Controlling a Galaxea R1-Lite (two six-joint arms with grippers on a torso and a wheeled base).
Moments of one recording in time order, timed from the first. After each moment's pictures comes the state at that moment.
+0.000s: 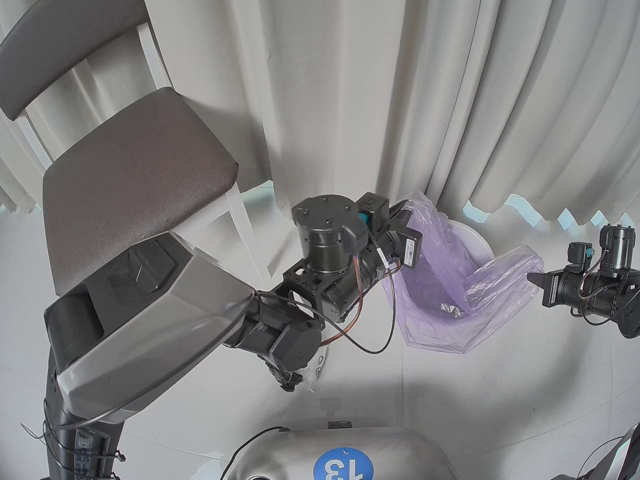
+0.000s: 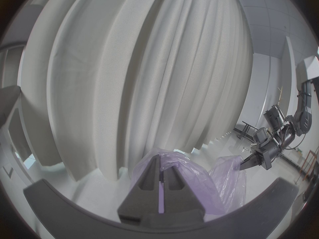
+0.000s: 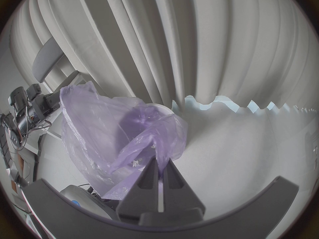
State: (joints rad) left arm -0.77 2.32 -1.38 -1.10 0.06 0.07; right arm -0.11 1.74 -0.54 -0.72 0.36 -0.01
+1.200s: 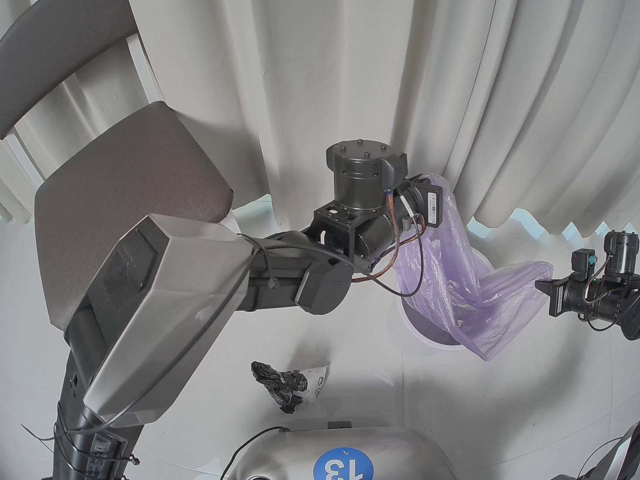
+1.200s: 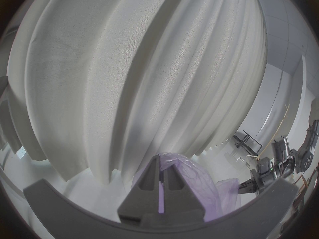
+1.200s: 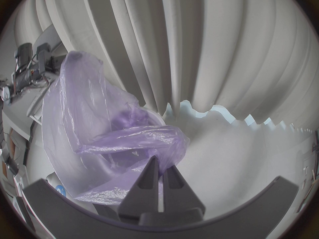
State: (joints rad) left arm -0.79 2.40 -1.91 -0.50 0.07 -0.12; right arm -0.17 1.74 -0.52 -0.71 0.36 -0.19
